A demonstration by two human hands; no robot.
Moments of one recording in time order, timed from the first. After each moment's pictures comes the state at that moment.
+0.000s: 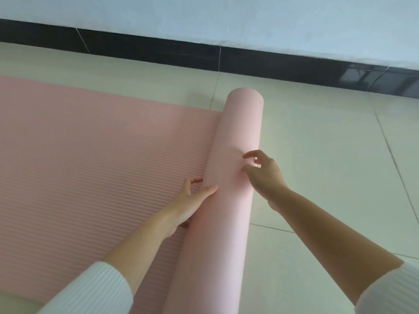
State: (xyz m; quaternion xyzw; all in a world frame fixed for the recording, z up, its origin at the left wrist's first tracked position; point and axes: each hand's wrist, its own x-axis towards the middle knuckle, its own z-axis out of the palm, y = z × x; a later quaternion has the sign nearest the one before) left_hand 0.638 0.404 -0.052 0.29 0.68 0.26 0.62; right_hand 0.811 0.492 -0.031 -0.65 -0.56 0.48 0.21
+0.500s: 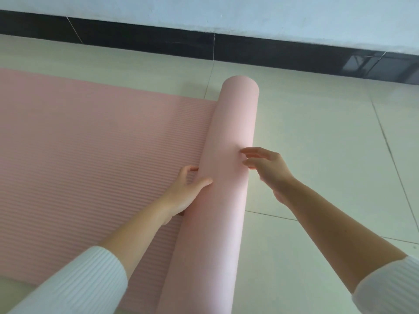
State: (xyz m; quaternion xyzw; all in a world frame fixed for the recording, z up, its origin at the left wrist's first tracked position) left_hand 0.650 0.400 -0.051 0.33 0.71 0.25 0.57; right_hand 0.845 0.485 -0.034 -0.61 -0.51 0.57 0.23
